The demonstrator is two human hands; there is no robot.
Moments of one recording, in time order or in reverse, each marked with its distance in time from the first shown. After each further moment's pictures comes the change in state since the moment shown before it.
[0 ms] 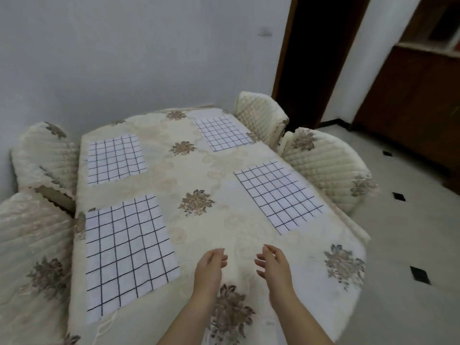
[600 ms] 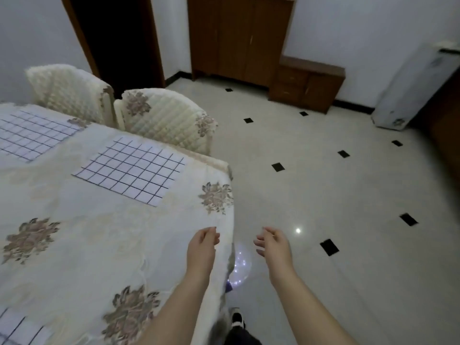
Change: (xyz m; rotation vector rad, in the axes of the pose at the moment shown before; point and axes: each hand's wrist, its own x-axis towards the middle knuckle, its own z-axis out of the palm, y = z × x) left_hand -0.077 -0.066 0.166 0.340 -0.611 0.014; right_hand -0.071 0.064 -0.209 0.328 0.699 0.070
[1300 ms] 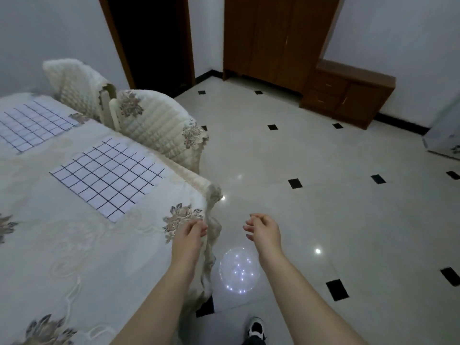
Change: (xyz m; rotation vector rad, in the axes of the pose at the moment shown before) left_hand 0.082 0.043 0.135 -0.090 0.255 0.031; right_hand 0.183 -0.087 -0.022 -0.110 -0.237 -0.042
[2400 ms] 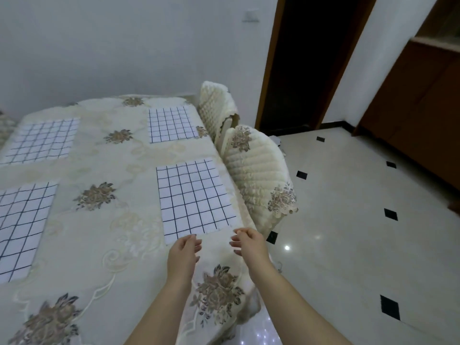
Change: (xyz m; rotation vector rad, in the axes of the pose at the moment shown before) left_hand 0.114 0.042 -0.050 -0.376 0.659 -0.015; right_hand 0.095 -0.077 0.195 -0.379 -0.742 -0.046
